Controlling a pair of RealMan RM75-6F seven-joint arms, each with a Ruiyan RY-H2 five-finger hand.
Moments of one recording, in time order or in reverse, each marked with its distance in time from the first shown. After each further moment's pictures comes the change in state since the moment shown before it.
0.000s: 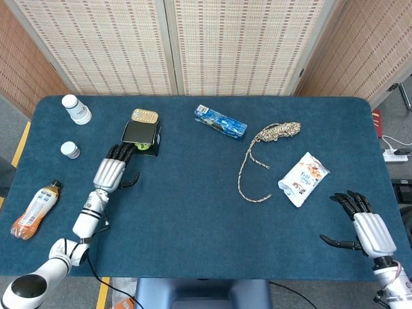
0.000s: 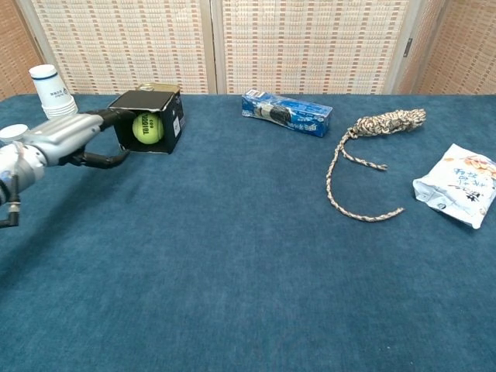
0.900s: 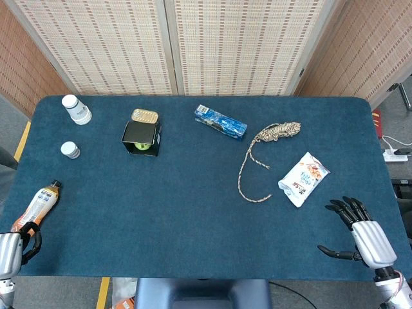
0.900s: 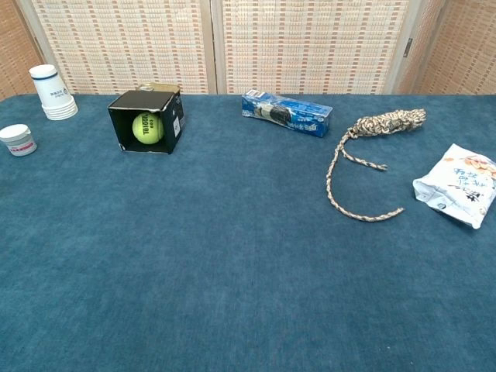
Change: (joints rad) left arm 0.655 0.485 0.147 -0.725 0.030 0.624 0.204; right arm -0.031 -0.001 -0.043 0.016 -0.117 0.082 0.023
